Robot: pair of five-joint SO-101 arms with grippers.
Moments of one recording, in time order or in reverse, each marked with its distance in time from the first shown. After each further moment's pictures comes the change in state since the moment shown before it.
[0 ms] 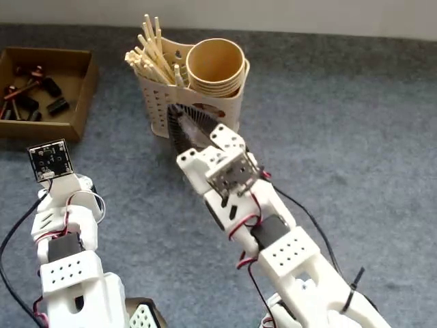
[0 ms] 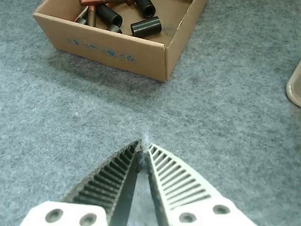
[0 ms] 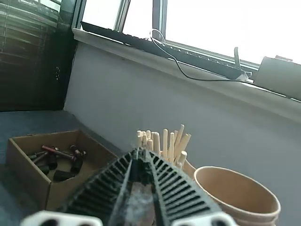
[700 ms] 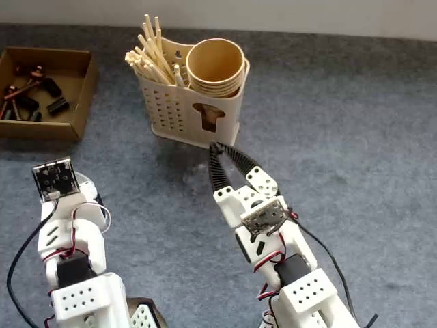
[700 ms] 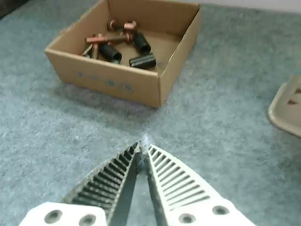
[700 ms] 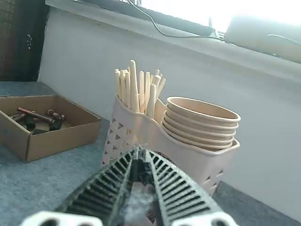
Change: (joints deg) left arm 1.9 -25.9 9.8 5.2 0.0; right arm 7.5 -25.8 28.3 0.0 0.0
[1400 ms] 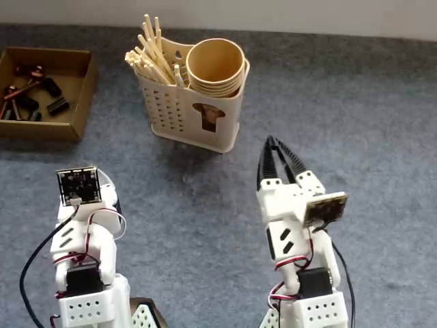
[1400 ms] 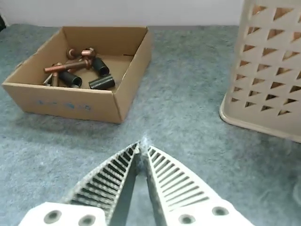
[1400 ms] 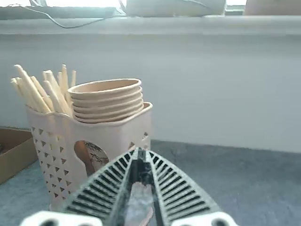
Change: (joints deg) left arm 9.1 -12.0 2.5 7.6 -2.1; right arm 18.6 -27.4 3.6 28.0 -18.1
